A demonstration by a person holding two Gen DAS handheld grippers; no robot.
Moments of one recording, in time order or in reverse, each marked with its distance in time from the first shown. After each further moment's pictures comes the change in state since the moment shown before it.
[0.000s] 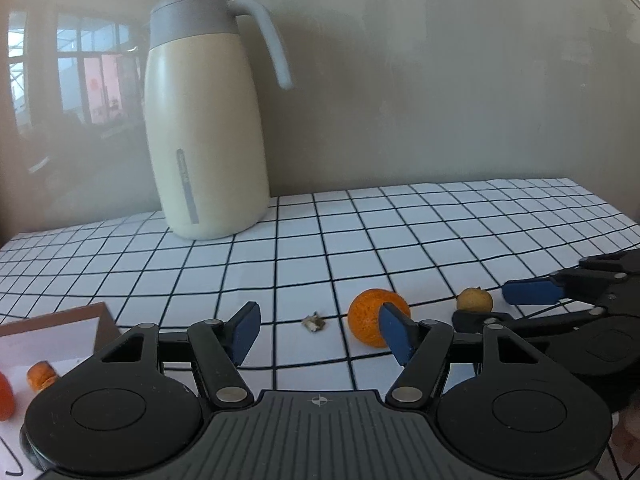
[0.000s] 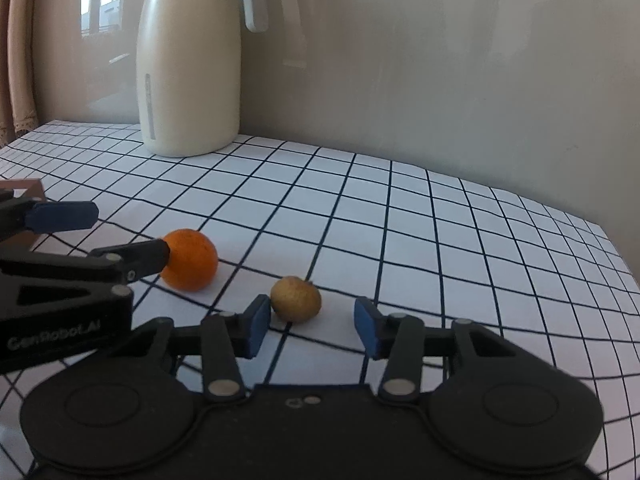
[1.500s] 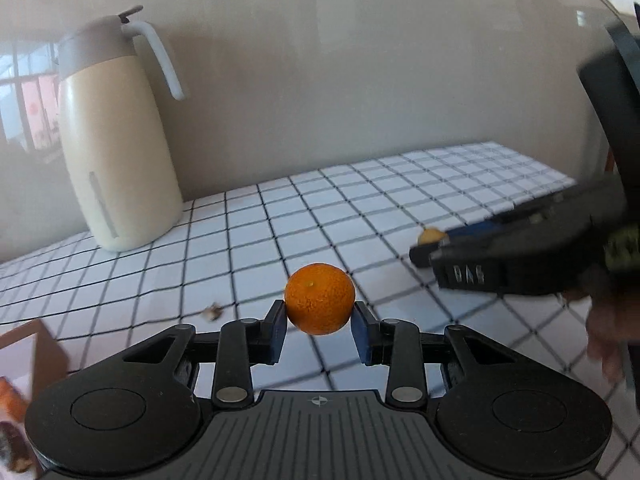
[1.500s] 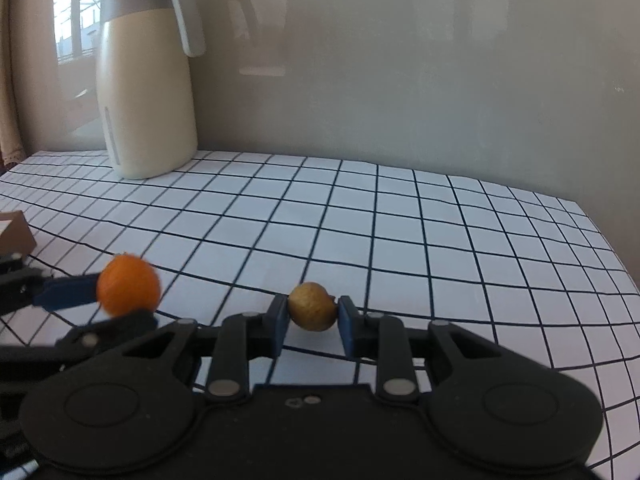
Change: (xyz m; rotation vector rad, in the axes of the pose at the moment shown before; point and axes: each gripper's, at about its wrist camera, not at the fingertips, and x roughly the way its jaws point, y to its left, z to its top) left arm -0.023 -0.046 -0.006 0.148 0.043 -0.144; right arm -0.025 -0.043 -0.006 0.086 -0.016 0.014
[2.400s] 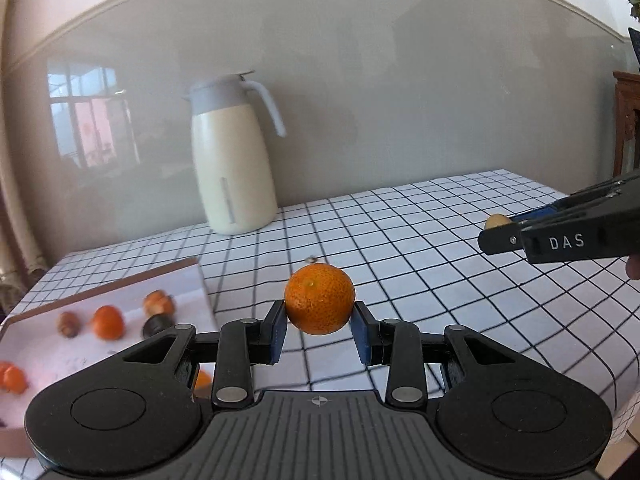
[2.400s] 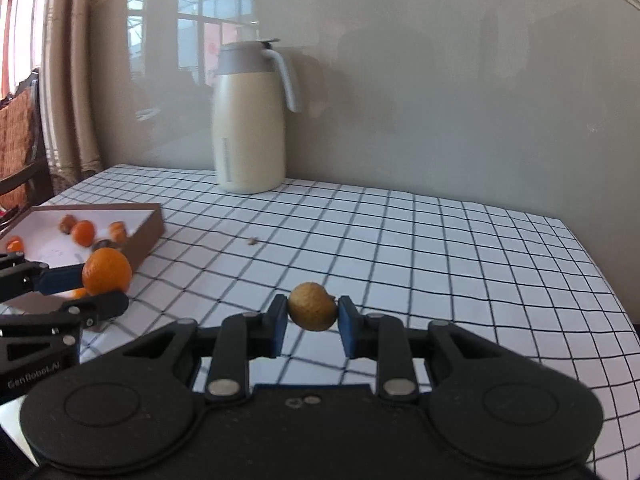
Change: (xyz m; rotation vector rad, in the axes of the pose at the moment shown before) left arm -0.172 0.026 -0.068 -0.044 -0.120 0.152; right arm -0.151 0.057 -0.051 -0.045 -0.113 0.091
